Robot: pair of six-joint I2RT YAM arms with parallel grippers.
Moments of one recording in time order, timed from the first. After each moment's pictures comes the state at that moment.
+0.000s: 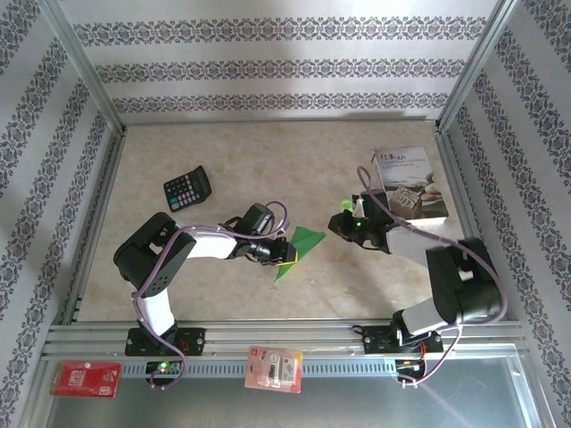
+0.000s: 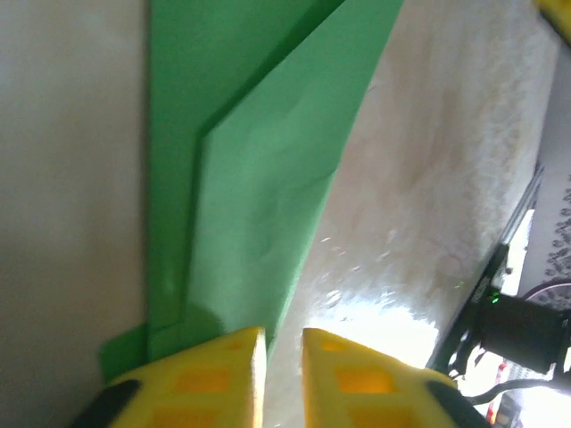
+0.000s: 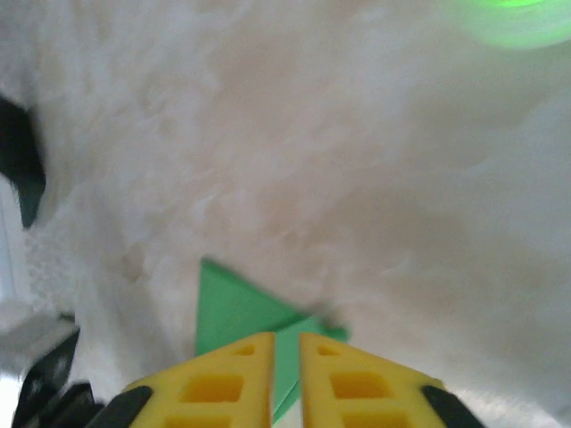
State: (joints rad) left arm -0.66 1.80 0.82 0.08 0.63 -0.78; right arm 0.28 1.45 0.59 0.01 -0.46 0.76
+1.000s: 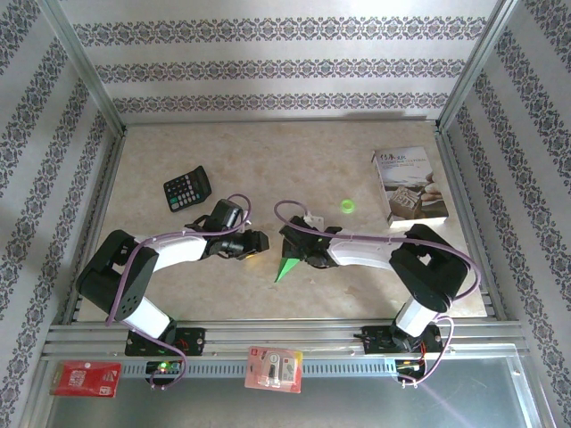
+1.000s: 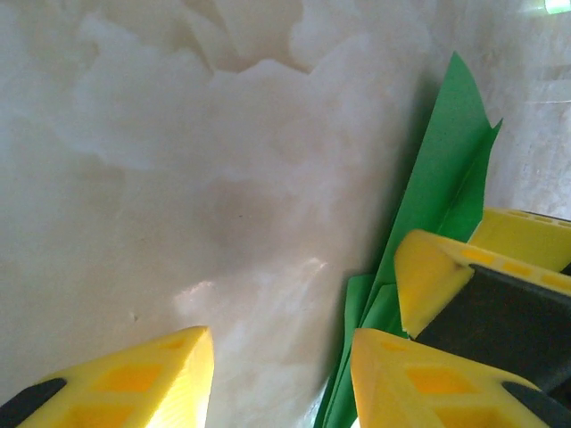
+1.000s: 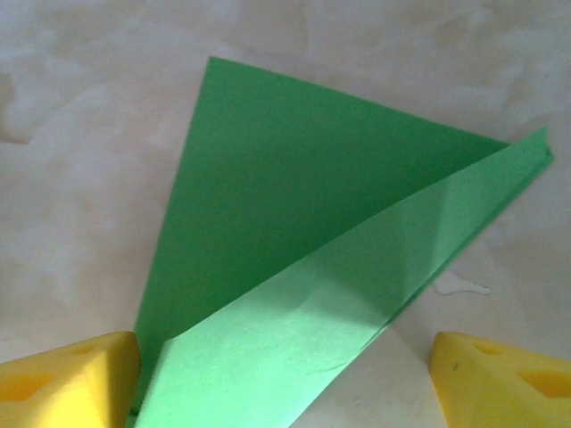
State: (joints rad) left arm -0.49 1.56 0.67 -0.07 0.48 -0.77; right arm 0.88 1.67 0.86 -0.36 0.27 0.95
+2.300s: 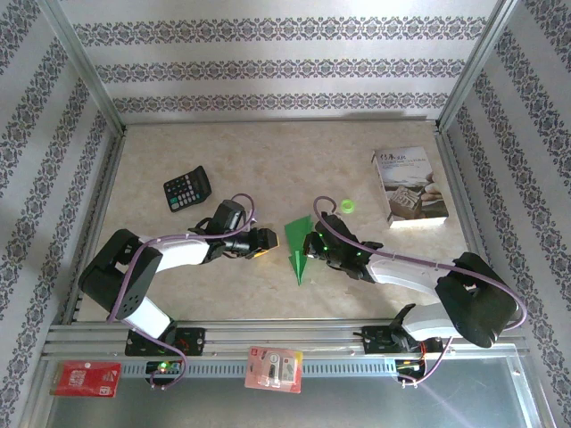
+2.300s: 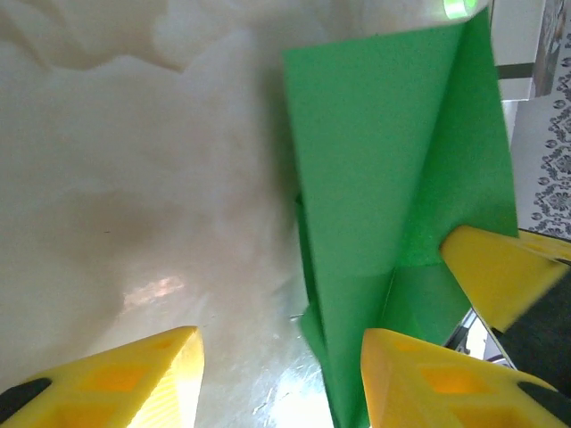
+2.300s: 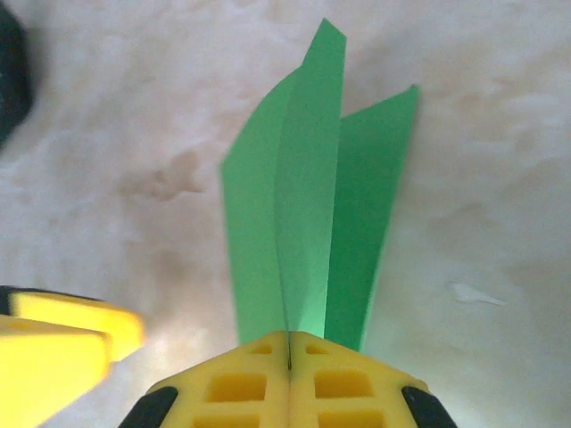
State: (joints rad) left arm -0.54 1.59 0.64 0.14 0.55 -0.89; right arm 0.75 1.35 0.54 0.07 0.03 0.94
